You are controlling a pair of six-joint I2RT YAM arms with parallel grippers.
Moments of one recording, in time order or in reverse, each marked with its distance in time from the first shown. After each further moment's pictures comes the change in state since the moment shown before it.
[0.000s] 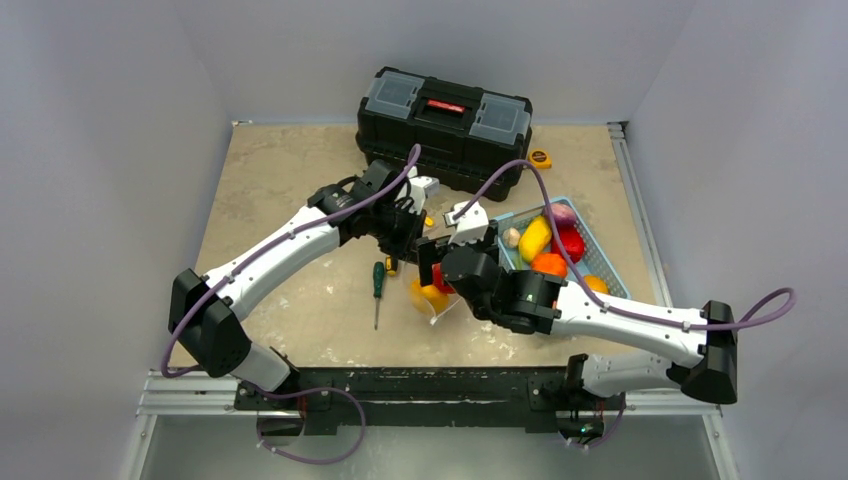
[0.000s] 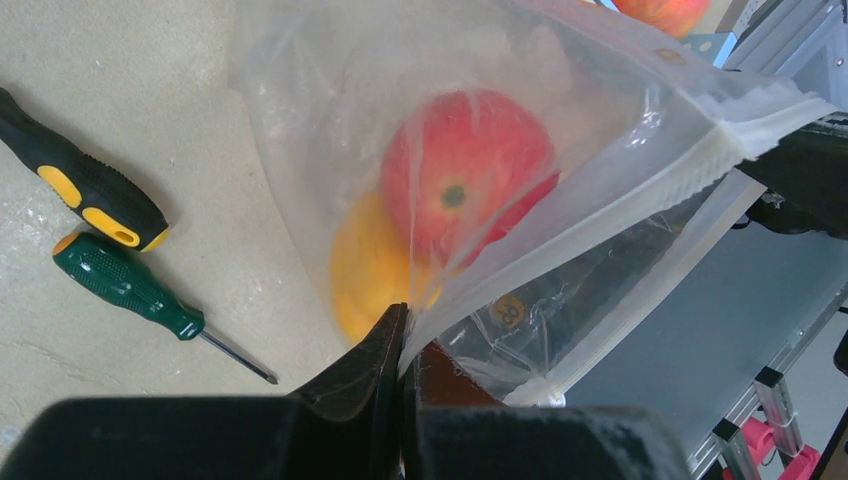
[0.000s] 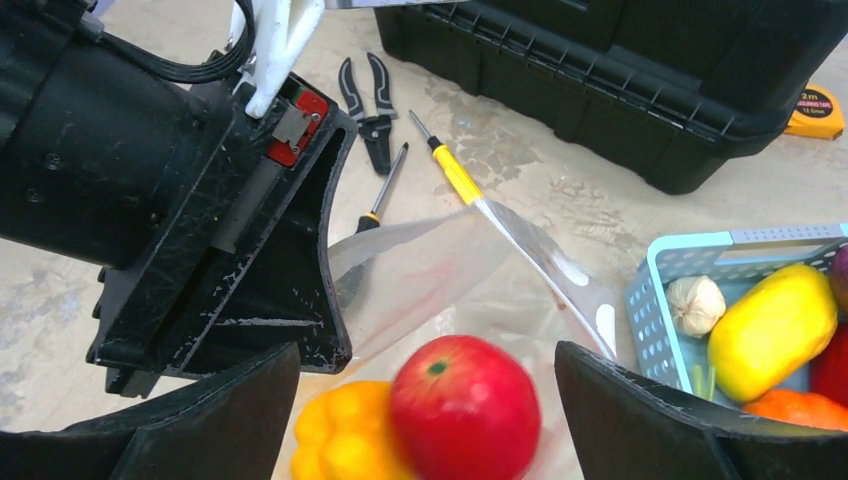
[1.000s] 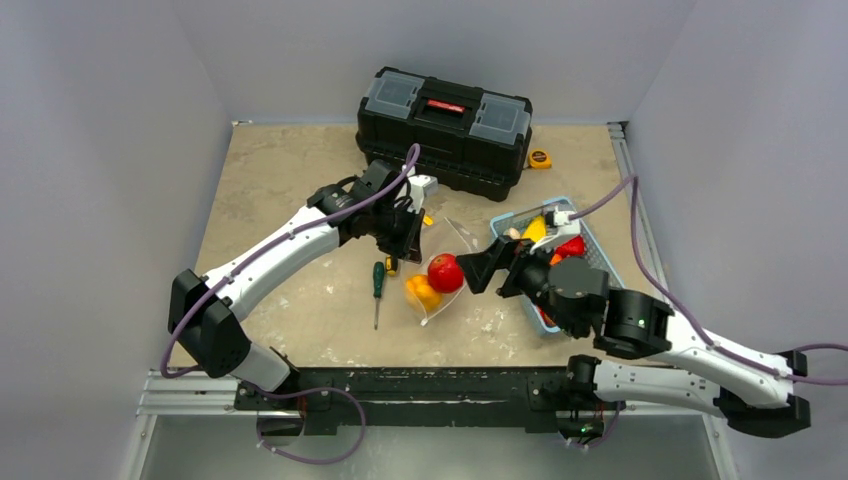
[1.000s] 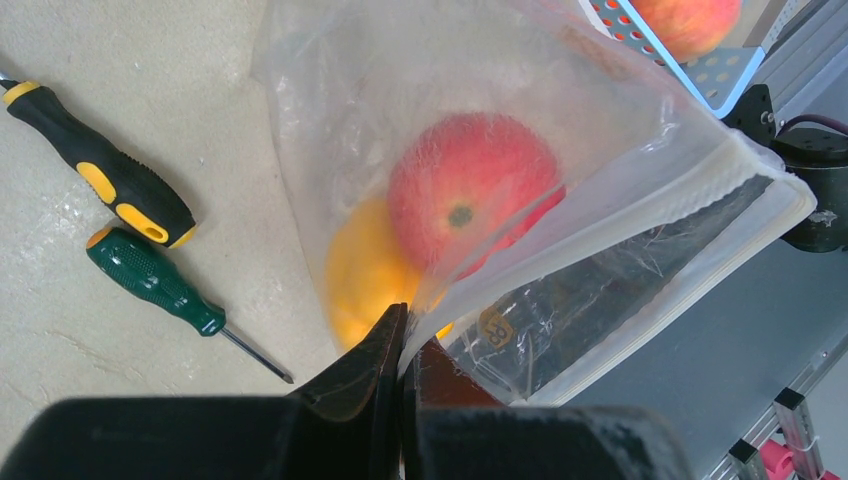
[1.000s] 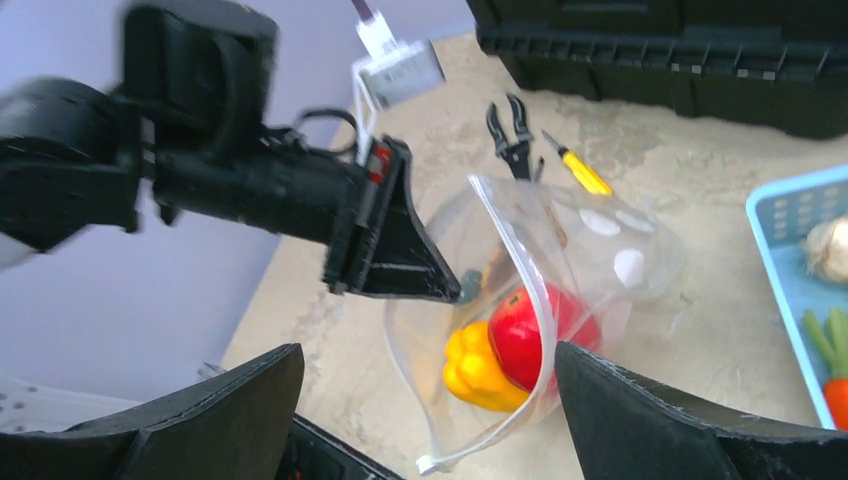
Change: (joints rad) left arm 0.000 -0.002 0.000 -0.001 -0.045 0.000; right arm 0.000 -0.441 -0.013 -0.146 -0.192 0.257
